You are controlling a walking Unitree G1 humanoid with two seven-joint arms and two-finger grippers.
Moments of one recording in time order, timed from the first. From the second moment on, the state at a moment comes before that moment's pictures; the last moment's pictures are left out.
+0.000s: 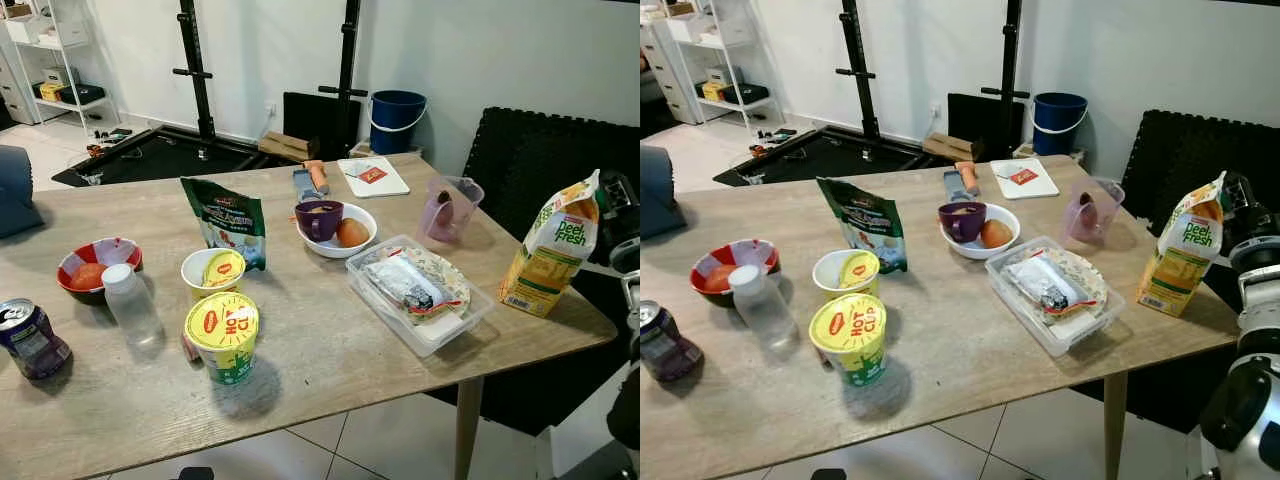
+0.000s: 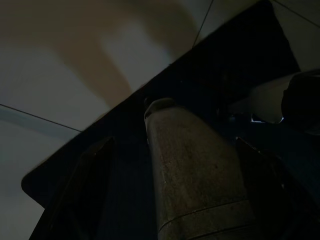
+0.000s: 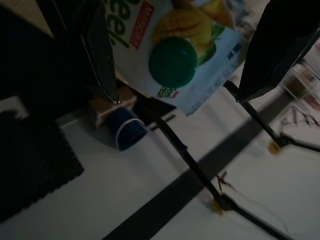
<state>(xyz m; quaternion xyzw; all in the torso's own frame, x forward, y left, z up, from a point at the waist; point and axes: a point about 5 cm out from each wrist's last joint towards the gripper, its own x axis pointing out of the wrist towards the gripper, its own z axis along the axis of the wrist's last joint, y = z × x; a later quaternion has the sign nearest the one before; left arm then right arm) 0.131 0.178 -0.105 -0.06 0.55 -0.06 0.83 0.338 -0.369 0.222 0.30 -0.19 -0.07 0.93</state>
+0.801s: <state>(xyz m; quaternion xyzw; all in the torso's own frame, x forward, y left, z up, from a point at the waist) 0.131 0.178 -0.105 -0.06 0.55 -0.06 0.83 0.359 -0.348 0.242 0.01 -0.07 -0.13 0.99</state>
